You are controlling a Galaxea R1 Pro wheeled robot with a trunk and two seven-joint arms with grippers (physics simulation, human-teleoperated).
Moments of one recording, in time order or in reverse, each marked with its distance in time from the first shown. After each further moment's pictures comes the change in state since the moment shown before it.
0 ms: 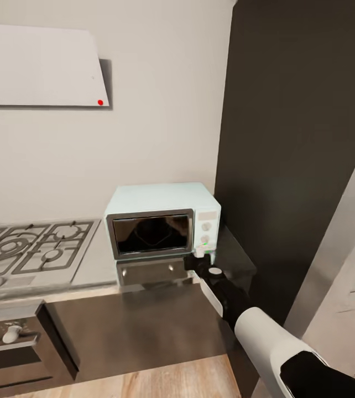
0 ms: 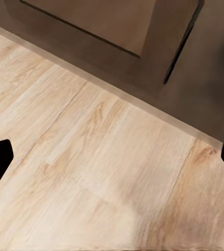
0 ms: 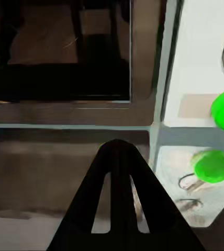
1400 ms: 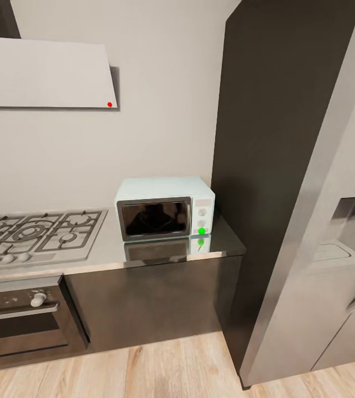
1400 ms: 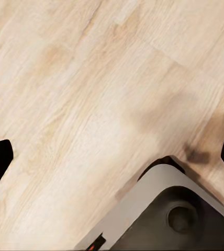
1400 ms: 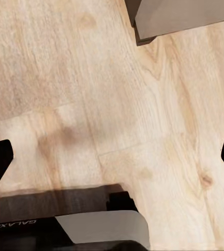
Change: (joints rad) left arm 0.003 0.007 -0.011 0.000 -0.159 0.432 0.274; right arm 0.490 -0.104 0.272 0.578 -0.453 -0.318 -0.069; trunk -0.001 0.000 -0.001
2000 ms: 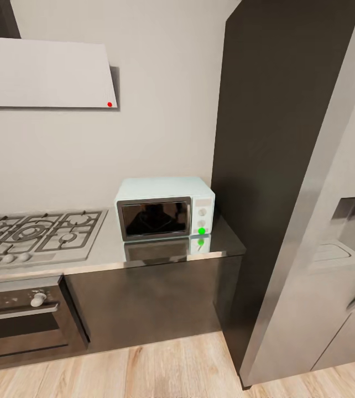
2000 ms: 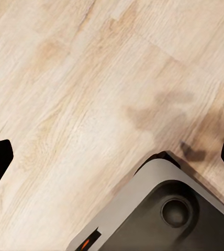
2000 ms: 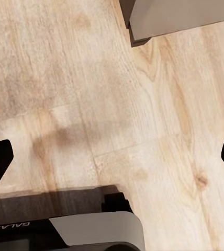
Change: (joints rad) left arm 0.001 -0.014 -0.003 0.000 0.000 0.000 0.000; right arm 0.002 -0.012 -0.001 0.000 0.000 -0.006 0.000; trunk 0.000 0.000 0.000
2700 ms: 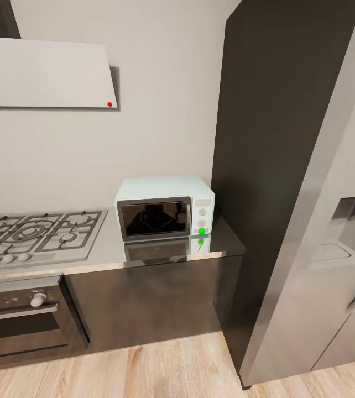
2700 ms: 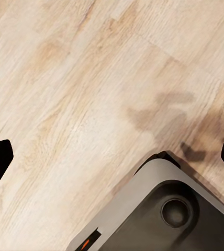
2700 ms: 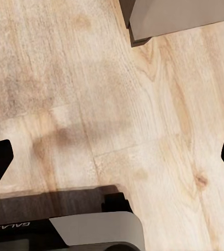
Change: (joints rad) left arm 0.000 0.000 0.000 0.000 0.000 0.000 0.000; right arm 0.000 0.000 0.000 0.000 0.000 0.000 0.000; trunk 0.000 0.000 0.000
